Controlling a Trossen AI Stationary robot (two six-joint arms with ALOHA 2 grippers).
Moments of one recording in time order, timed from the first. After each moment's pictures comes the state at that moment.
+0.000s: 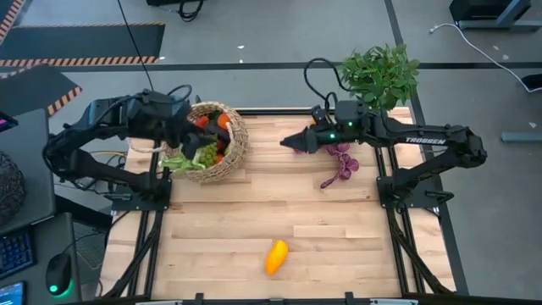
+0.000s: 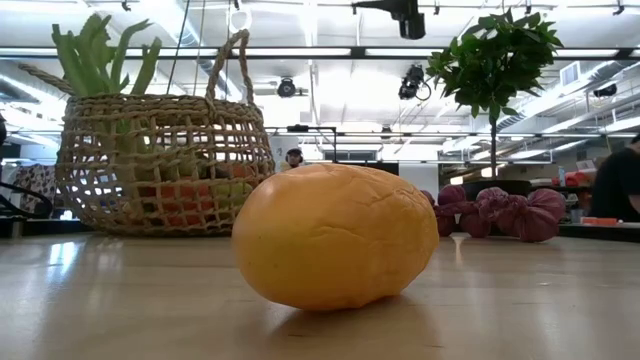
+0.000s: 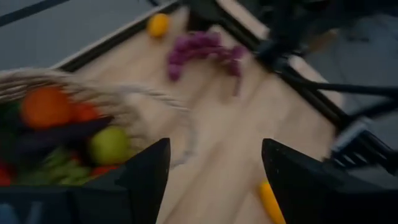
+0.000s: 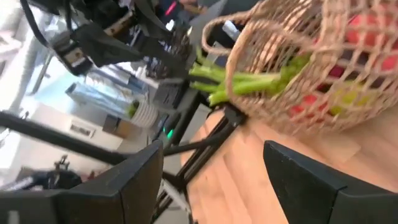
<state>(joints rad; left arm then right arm) 0.15 1.14 1.69 -1.21 -0.12 -0.58 -0.16 1.26 1.19 -0.14 -0.17 0.91</state>
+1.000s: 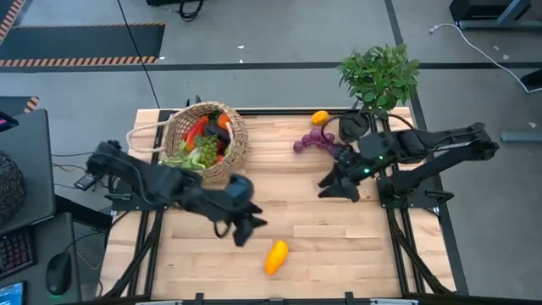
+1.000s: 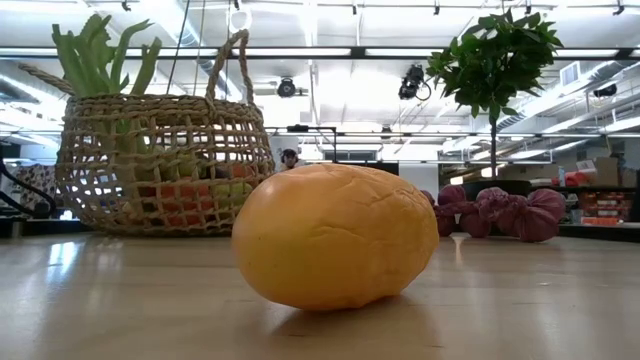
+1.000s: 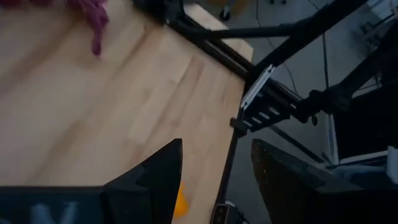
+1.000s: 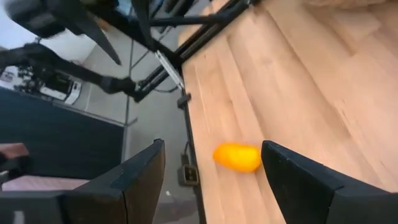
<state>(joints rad) -0.44 1.55 1.69 -0.74 -0.29 -0.88 0.18 1.07 1.19 -0.61 -0.16 0.81</state>
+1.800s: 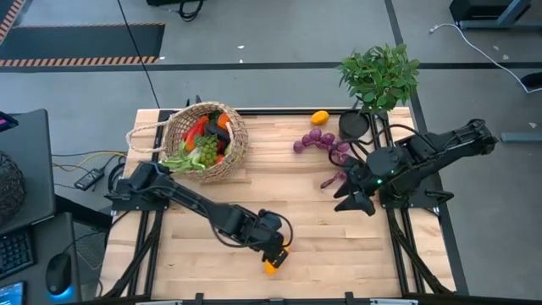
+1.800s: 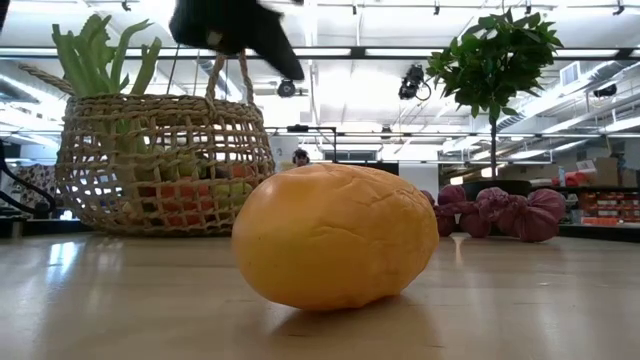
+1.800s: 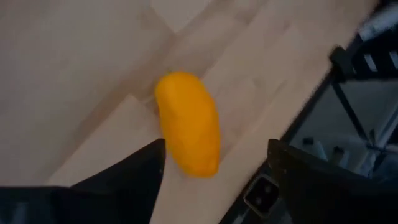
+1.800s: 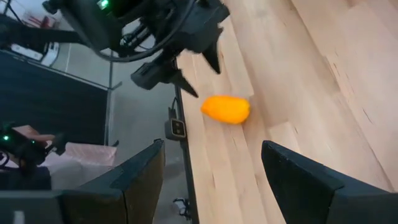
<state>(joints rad) -0.44 1.97 1.69 -0.74 -0.08 -1.23 0.34 1.03 1.19 -0.79 -0.10 0.82</state>
